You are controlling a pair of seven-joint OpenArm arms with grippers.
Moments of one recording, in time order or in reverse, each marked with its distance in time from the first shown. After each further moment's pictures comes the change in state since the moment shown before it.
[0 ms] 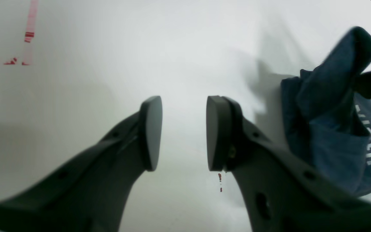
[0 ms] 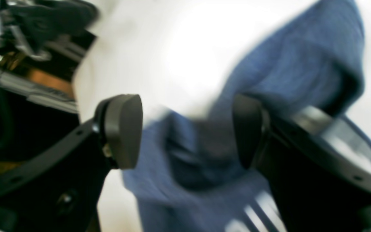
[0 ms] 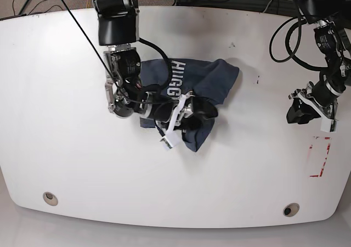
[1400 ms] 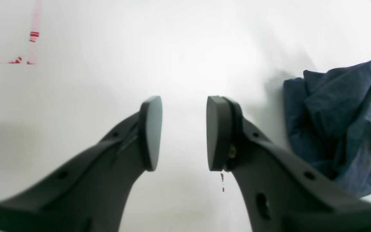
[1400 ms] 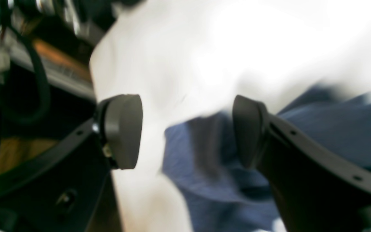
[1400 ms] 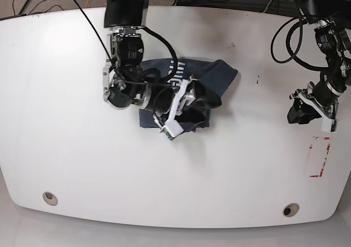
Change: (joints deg) left arm 0.0 -0.1 -0.2 0.0 0.0 0.0 0.0; right arm -6.9 -2.0 5.6 16.9 1.3 0.3 -10.9
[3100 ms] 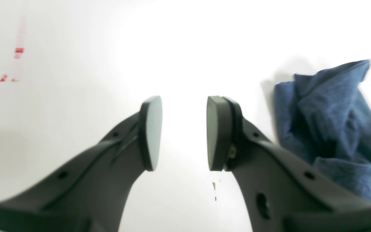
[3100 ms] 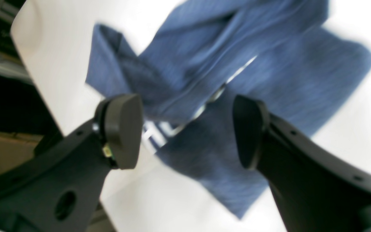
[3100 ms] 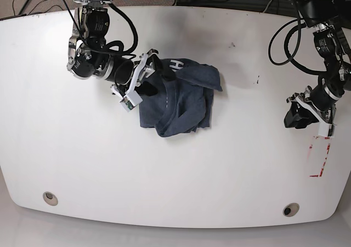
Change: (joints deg) left arm -1.5 0.0 1.7 0.0 0.0 0.0 0.0; right arm -13.3 10.7 5.2 9.5 -1.2 0.0 -0.5
